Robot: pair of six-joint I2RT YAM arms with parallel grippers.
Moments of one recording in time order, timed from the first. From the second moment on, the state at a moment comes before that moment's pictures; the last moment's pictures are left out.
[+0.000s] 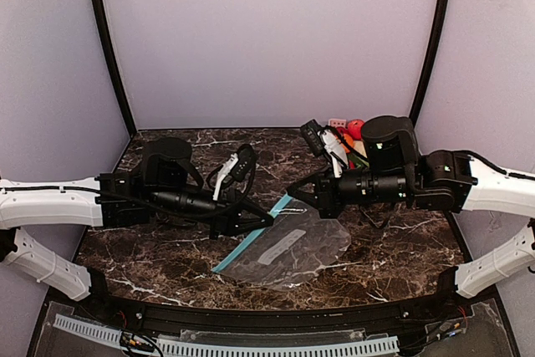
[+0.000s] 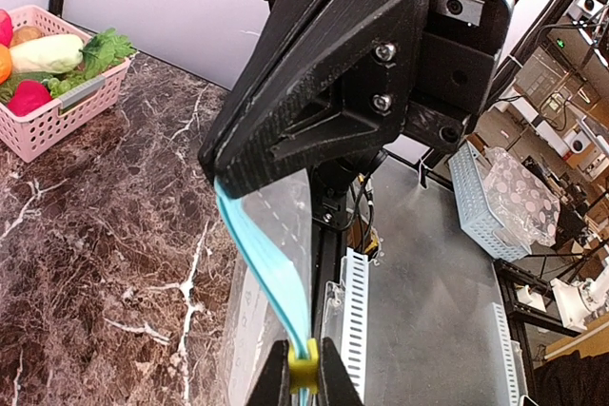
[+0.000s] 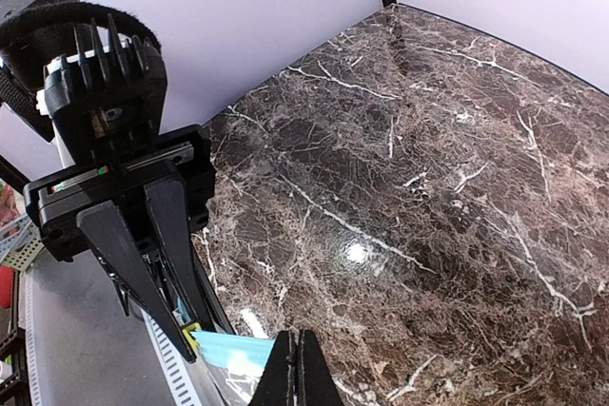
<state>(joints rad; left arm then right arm) -1.07 1.25 0.91 0.00 0.48 -0.33 1.15 1.19 1.10 -0.34 -0.02 0.35</state>
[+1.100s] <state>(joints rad) -1.07 1.21 0.86 0.01 0.46 -0.34 1.12 1.19 1.10 -0.38 -0.01 0.39</state>
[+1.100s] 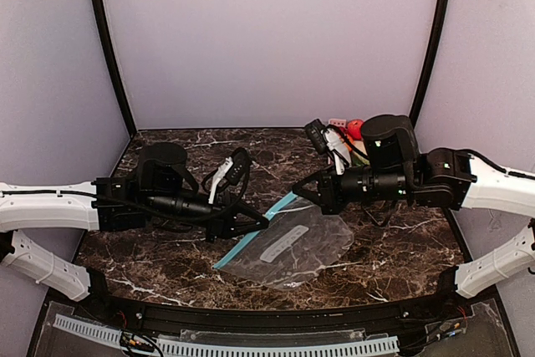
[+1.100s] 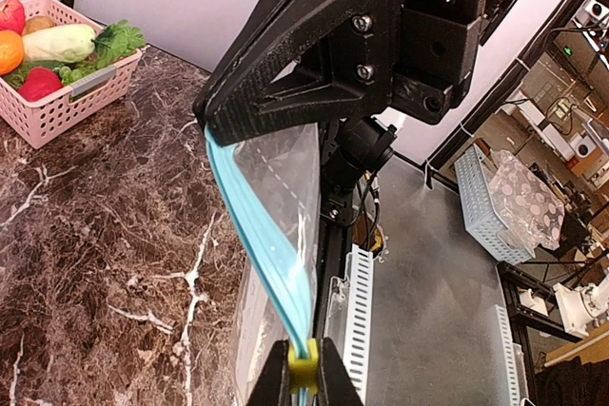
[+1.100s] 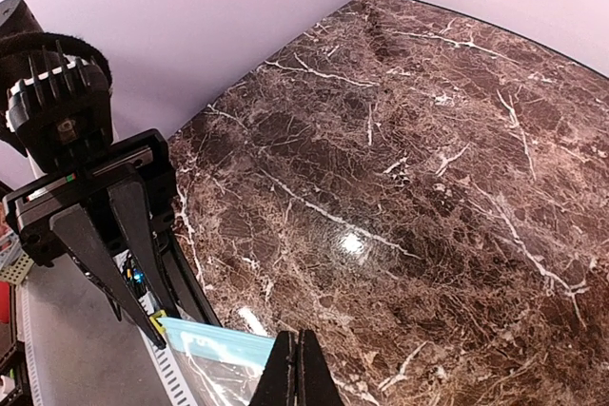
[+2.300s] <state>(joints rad) -1.07 1.20 0.84 0.01 0.45 -0.35 1.01 1.19 1.10 -0.41 -0.02 0.37</state>
